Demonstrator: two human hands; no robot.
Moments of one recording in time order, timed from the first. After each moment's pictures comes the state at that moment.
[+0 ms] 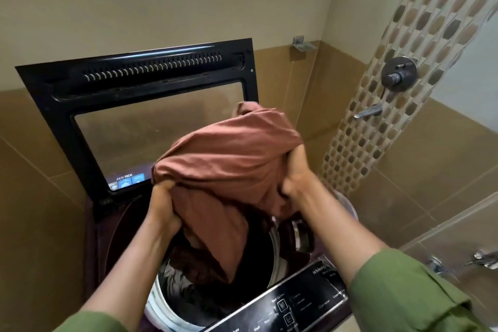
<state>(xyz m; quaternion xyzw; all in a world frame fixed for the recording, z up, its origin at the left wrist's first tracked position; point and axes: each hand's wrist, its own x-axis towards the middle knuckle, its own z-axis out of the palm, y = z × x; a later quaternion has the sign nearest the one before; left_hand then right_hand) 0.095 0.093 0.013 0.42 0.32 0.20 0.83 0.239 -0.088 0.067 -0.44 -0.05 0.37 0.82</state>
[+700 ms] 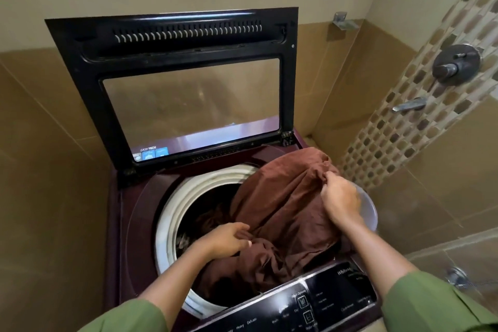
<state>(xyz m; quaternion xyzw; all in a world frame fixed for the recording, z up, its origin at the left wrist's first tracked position) 0.069 0.048 -0.089 0.82 0.21 -0.26 0.46 0.263 -0.149 -0.055 -0.98 -0.16 0.04 0.10</state>
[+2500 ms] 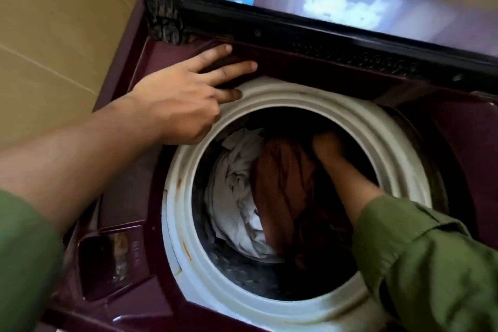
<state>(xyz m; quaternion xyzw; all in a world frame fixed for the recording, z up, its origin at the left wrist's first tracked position) 0.031 0.222 -0.125 0.97 0.03 -0.18 -0.15 0.271 0.084 -0.331 -0.89 -0.27 0.37 0.06</state>
